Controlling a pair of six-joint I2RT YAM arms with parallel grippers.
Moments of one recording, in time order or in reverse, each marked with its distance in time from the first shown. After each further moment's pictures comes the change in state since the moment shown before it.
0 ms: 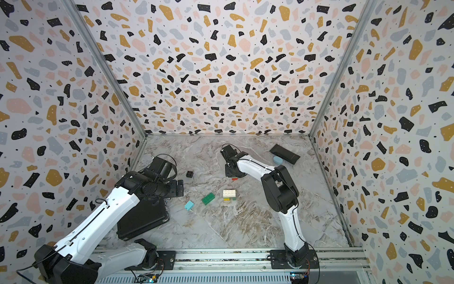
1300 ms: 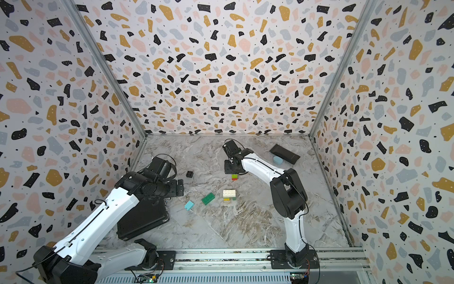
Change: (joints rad) left arm 0.000 -0.008 -0.001 0.014 0.001 0.004; right arm -0.013 -0.110 -0.016 -0.013 -0.087 -0.009
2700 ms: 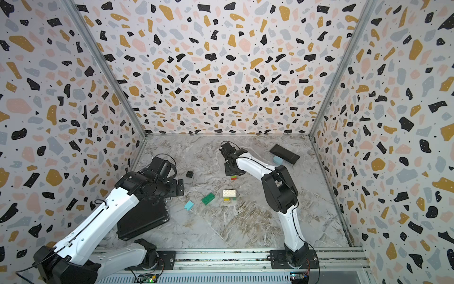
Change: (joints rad) left arm 0.001 0.000 0.000 0.004 -0.003 0.003; right arm 0.027 0.125 0.099 -0.086 0.127 -0.055
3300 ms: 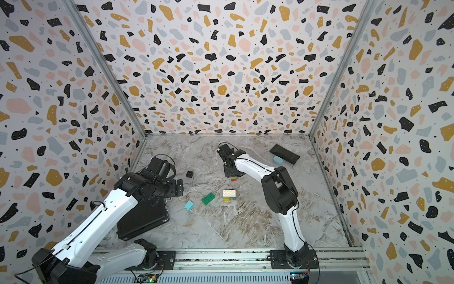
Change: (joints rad) left arm 0.000 -0.018 -0.004 0.000 -0.003 0.000; right arm 0.021 -0.044 -0.016 -0.018 0.040 0.008
